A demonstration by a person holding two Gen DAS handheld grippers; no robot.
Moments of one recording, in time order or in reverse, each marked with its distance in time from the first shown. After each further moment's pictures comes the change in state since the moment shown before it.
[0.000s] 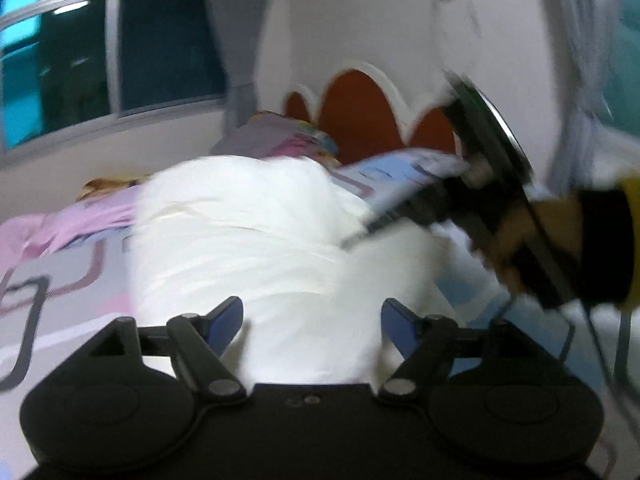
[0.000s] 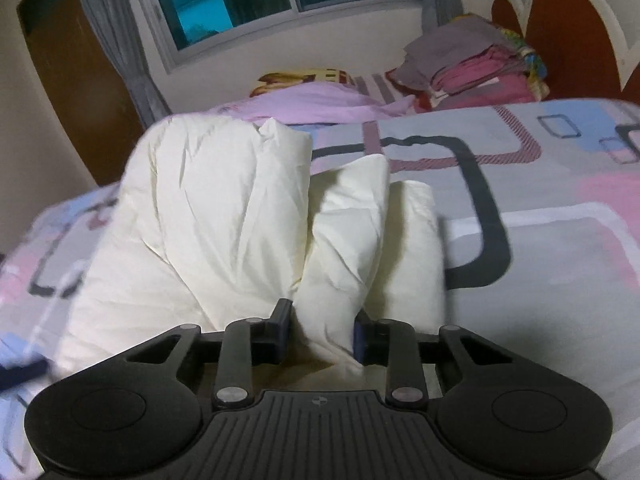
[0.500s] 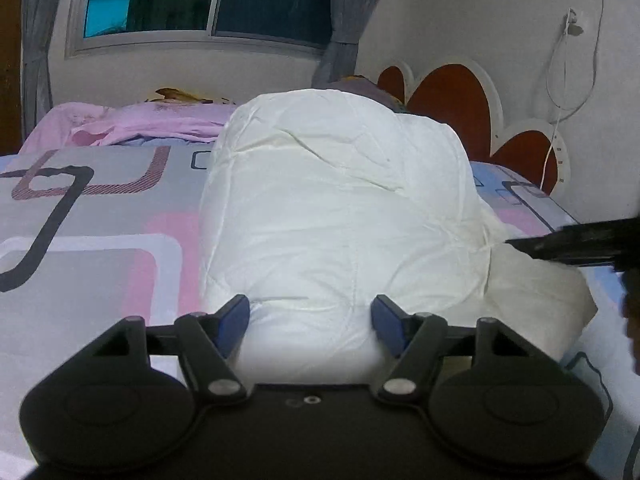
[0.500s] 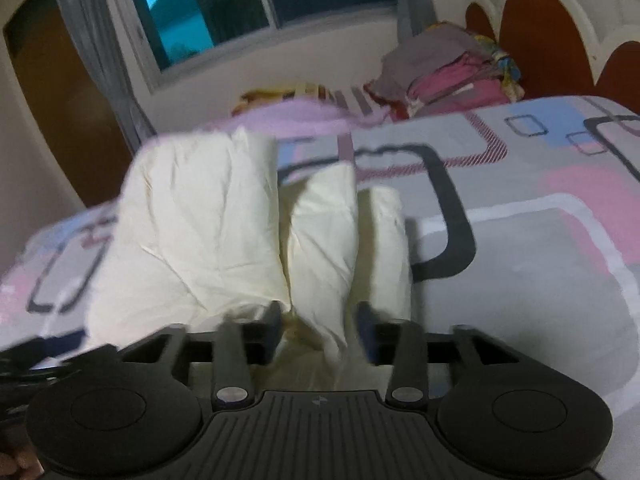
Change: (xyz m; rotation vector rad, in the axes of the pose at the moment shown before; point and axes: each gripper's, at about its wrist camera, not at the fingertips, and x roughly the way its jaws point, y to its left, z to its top) left arm 0.067 0.070 -0.003 -0.289 0.124 0.112; right arm -0.049 -0.010 -0.005 0.105 -0.080 0.011
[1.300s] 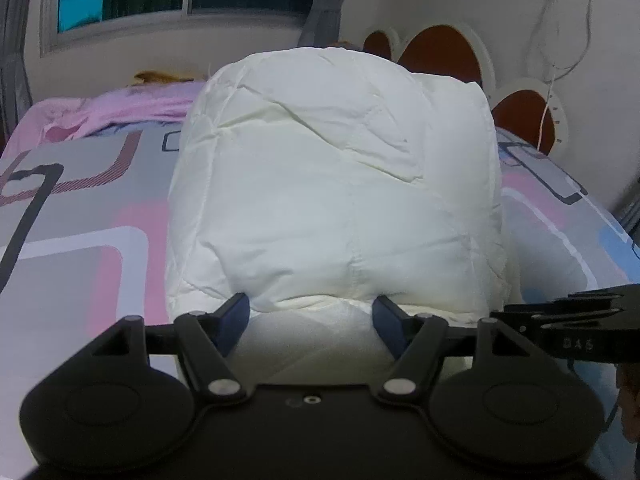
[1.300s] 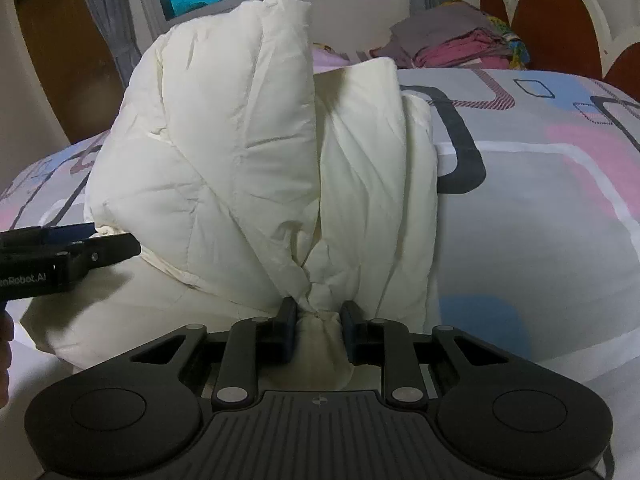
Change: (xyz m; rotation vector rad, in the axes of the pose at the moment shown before) left arm 0.030 -0.009 0.002 0.061 0.111 -0.008; right arm 0.028 0.019 -0.049 -0.081 0.142 -0.055
